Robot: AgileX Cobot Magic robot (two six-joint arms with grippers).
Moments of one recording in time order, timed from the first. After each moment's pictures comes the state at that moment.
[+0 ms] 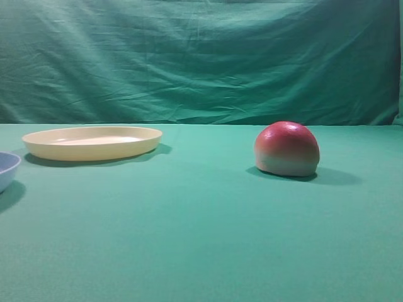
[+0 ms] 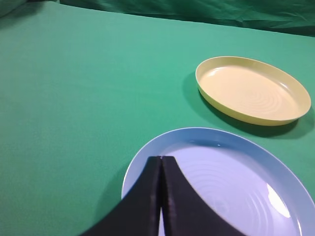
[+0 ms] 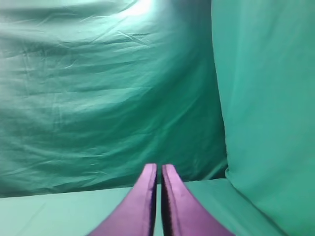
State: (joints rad) left arm -0.03 -0.02 0.01 0.09 0.36 -0.24; right arm -0.03 0.02 -0.05 -0.23 -0.05 0.29
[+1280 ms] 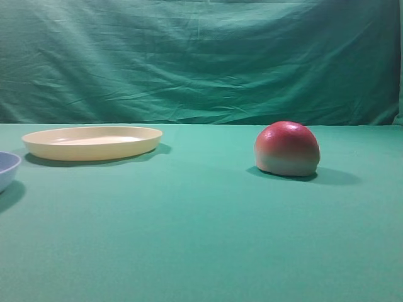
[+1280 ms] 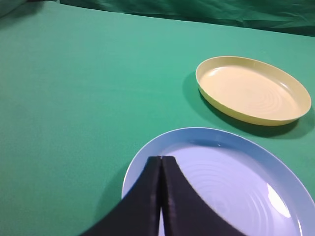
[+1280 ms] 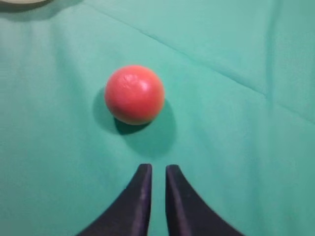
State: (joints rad) left arm -0.03 -0.02 0.01 0.09 0.36 -0.24; right arm 0.33 1.11 -0.80 0.08 0.73 -0.19
